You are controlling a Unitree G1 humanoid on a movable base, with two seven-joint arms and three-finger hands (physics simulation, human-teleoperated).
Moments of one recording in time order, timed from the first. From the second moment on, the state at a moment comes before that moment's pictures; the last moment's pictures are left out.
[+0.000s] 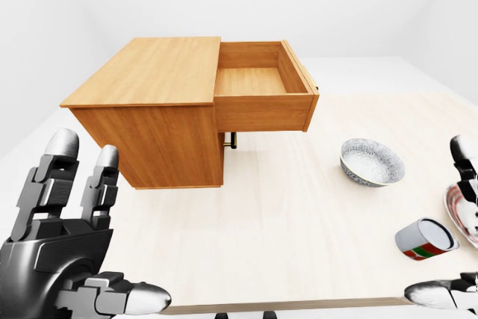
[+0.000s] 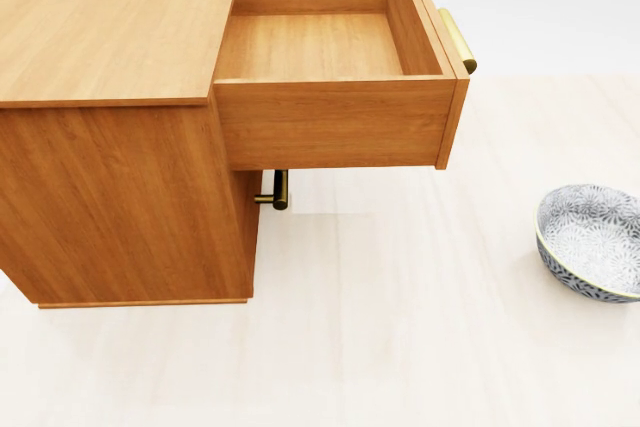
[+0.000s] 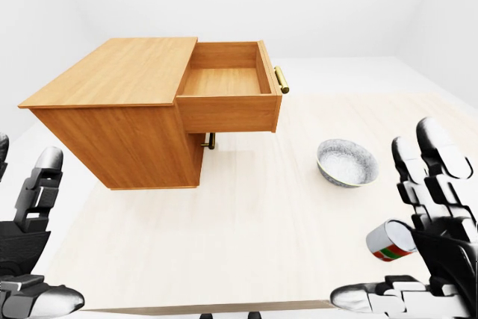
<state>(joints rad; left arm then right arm) 0.63 0.35 0.26 -1.05 -0.68 -0.01 0.02 0.64 -0.29 -0.69 -1.03 0.56 0.09 0.27</state>
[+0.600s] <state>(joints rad) 0.63 0.33 0.26 -1.05 -0.66 0.01 0.01 0.22 -0.42 -1.48 -0.86 0.02 0.09 0.70</state>
